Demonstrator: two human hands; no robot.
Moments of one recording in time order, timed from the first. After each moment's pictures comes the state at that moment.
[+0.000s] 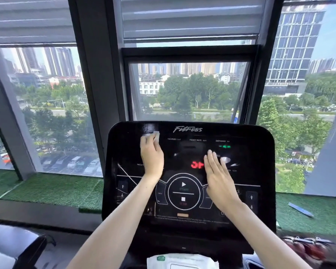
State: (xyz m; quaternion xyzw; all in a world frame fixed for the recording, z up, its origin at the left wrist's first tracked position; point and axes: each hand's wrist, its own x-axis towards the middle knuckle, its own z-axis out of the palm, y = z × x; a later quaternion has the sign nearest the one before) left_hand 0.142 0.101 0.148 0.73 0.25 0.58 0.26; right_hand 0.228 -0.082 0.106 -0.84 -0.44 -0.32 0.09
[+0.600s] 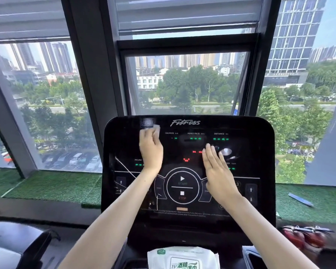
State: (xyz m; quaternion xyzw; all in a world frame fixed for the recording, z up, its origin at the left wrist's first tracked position) left_hand 0.150 0.105 0.146 0.71 0.26 0.59 0.27; right_hand 0.229 -0.084 0.104 -0.84 -0.45 -0.29 0.09
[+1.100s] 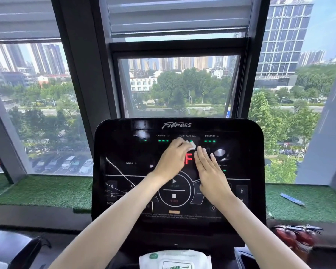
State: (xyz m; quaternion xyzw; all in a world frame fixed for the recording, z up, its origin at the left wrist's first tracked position) left_hand 0.176 0.054 0.141 0.89 -0.01 0.44 0.14; right_hand 0.234 -0.089 0.108 -0.83 -0.47 -0.27 0.10
